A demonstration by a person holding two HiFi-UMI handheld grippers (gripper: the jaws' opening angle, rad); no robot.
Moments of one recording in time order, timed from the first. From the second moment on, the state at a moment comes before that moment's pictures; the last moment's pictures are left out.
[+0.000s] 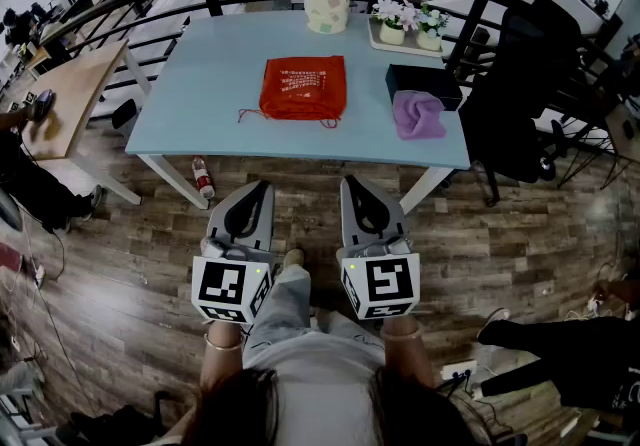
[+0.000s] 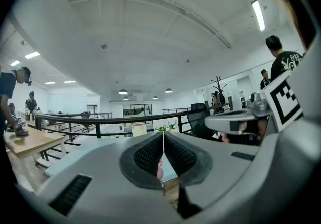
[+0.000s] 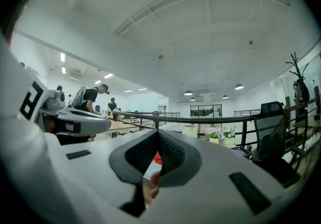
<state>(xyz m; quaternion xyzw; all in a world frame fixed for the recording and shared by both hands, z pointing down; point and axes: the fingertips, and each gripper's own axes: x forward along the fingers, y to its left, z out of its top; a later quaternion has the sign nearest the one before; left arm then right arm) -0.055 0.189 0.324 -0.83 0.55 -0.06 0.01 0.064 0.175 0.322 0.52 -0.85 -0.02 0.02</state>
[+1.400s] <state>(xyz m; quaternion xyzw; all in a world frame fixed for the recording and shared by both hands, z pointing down) -0.124 -0.006 0.340 -0.86 0.50 -0.06 -0.01 0.012 -0.014 0.344 0.55 -0.83 0.01 0.04</state>
